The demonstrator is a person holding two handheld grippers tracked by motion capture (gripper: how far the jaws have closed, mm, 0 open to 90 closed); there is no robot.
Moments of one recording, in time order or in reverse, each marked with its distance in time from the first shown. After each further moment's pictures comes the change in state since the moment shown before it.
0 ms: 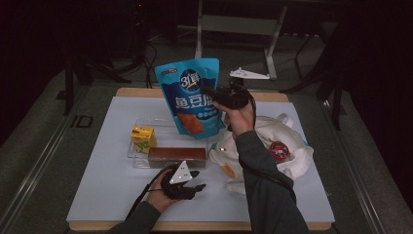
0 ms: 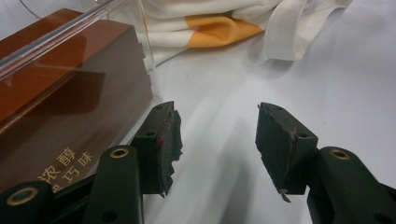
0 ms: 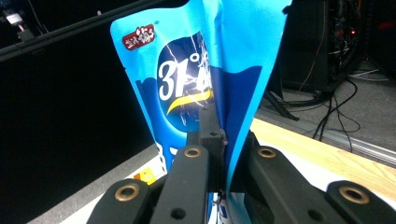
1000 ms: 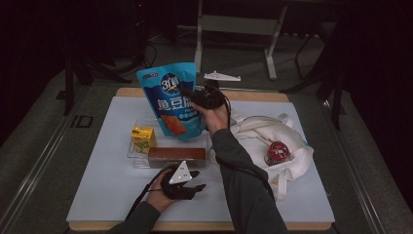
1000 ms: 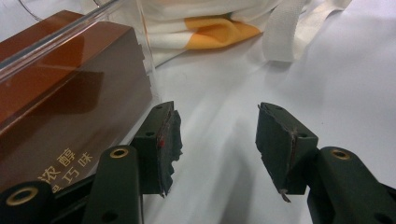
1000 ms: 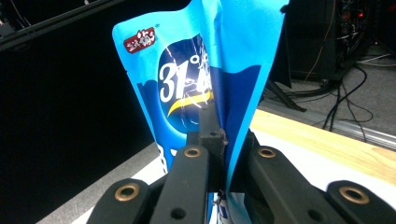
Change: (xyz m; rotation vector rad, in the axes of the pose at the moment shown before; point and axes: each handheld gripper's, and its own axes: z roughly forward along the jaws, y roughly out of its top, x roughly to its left) left arm 0.000 0.000 -0.001 -0.008 0.000 0.002; right arm 0.005 -0.021 0.070 0.027 -0.009 0.045
